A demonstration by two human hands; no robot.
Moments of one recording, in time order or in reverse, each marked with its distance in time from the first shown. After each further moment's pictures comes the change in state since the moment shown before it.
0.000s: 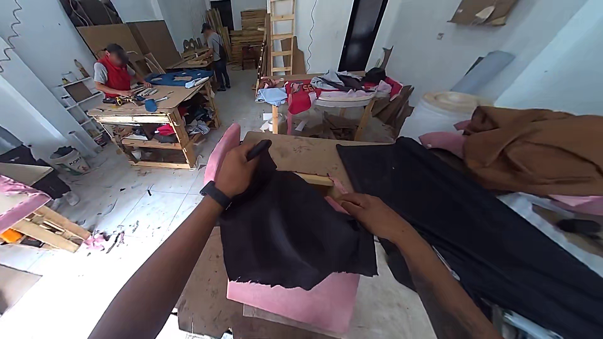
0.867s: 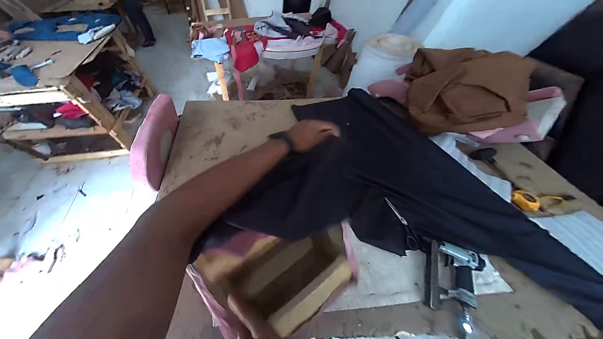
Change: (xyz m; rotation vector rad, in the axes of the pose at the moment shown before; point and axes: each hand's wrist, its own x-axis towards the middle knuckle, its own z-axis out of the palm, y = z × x) left_hand 0.165 0.054 0.281 -0.128 -0.801 0.338; right_hand -0.132 -0.108 0.164 1.045 -0.116 -0.217
